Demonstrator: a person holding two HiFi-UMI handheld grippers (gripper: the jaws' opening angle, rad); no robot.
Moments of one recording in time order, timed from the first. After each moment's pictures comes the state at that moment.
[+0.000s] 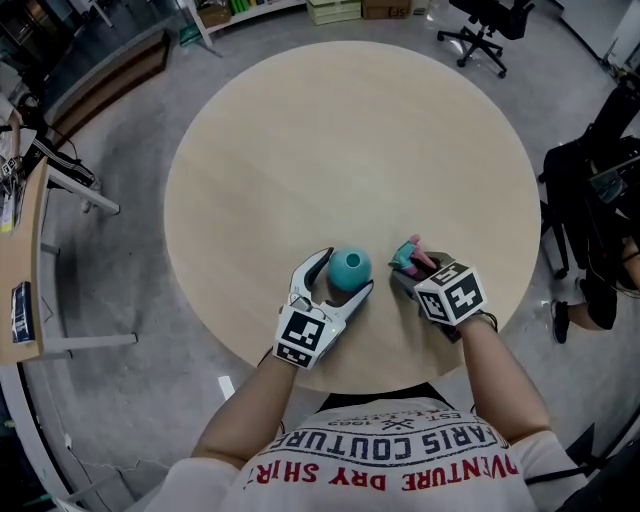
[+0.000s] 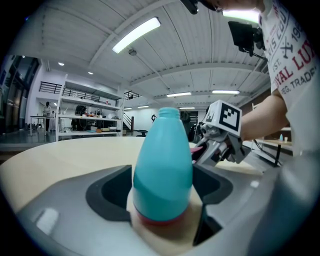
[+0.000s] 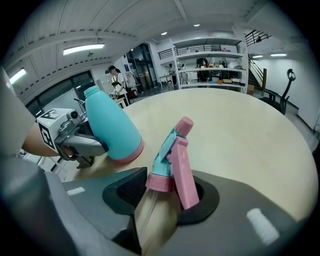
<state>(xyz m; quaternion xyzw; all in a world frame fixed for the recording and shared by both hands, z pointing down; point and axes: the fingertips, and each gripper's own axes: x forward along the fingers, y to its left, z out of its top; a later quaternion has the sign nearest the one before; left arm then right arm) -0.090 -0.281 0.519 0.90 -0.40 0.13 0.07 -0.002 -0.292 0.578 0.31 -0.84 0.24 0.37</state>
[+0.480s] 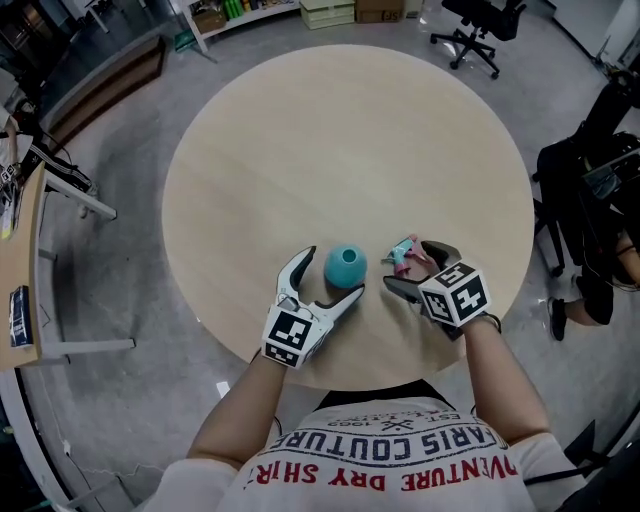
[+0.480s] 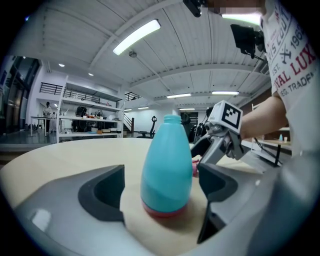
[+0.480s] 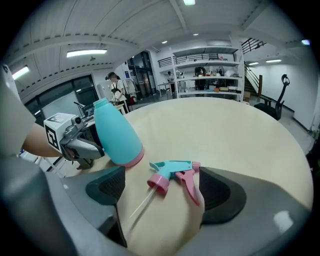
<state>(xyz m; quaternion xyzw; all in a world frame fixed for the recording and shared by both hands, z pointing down) -0.107 -0.273 0.518 0.90 -0.40 0.13 0.07 0.006 -0.291 0.561 0.33 -0.86 0.22 0.33</state>
